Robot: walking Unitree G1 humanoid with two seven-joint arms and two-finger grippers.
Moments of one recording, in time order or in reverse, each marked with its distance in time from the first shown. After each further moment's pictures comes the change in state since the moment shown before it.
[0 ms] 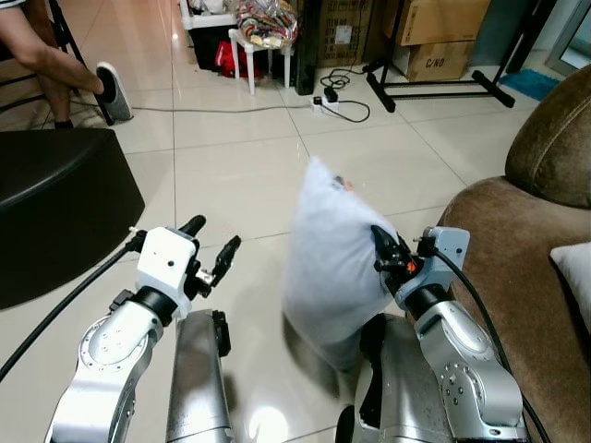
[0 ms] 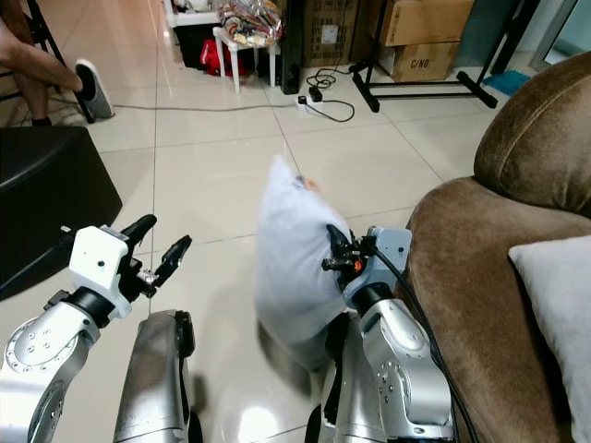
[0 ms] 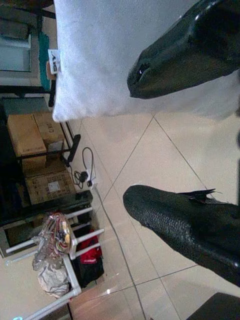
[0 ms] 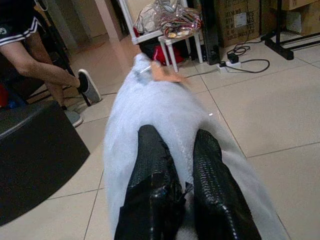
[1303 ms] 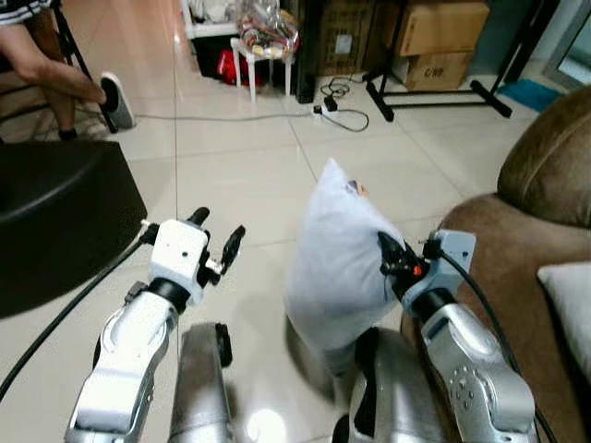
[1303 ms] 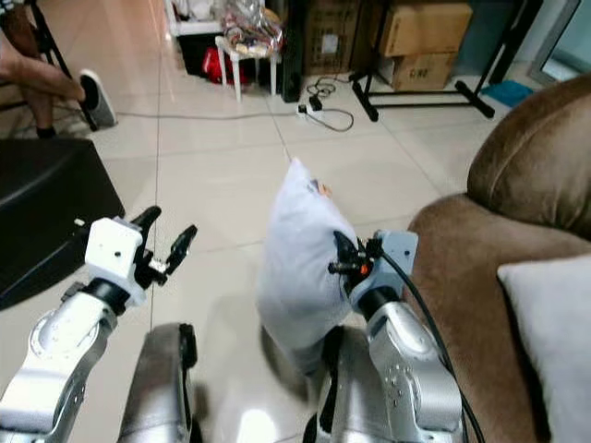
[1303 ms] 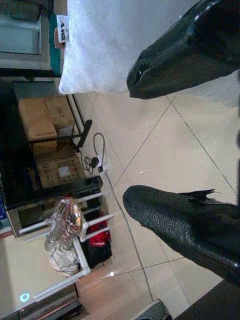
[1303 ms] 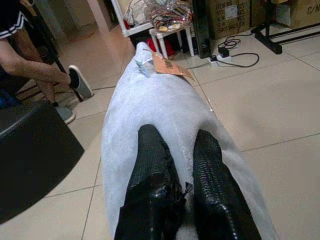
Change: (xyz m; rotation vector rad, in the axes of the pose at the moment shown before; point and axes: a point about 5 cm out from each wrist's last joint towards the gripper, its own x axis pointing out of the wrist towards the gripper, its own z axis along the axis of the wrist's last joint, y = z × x) left arm 0.017 -0.004 -0.001 0.016 -0.023 0.065; right arm -0.007 -0.005 0.002 0.004 0.050 -0.047
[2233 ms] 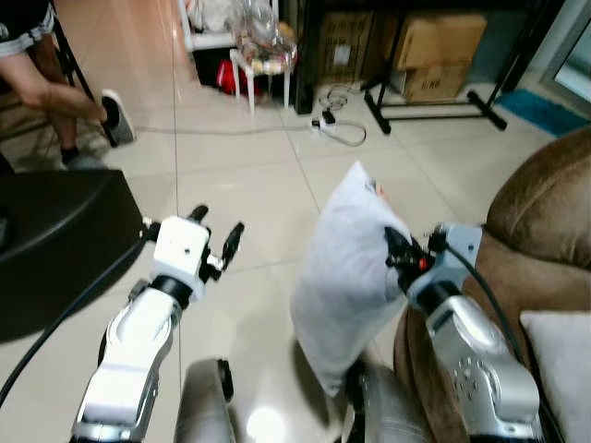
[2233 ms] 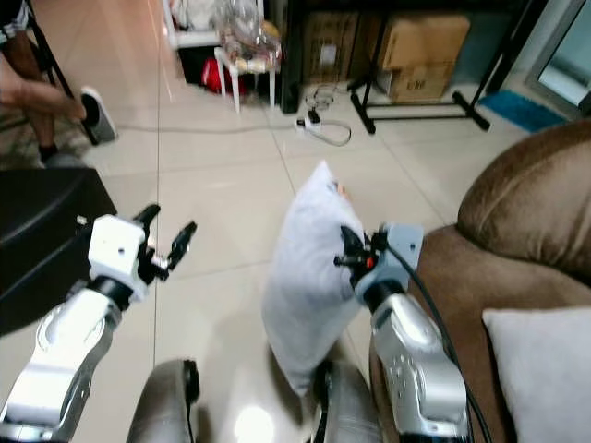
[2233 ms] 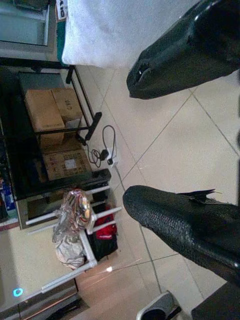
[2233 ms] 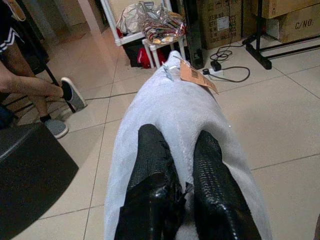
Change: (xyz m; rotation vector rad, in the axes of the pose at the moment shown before) left arm 0.005 0.000 -0.002 -0.002 -0.005 0.029; right arm 0.004 -0.007 0.007 -0.018 -0.005 -0.031
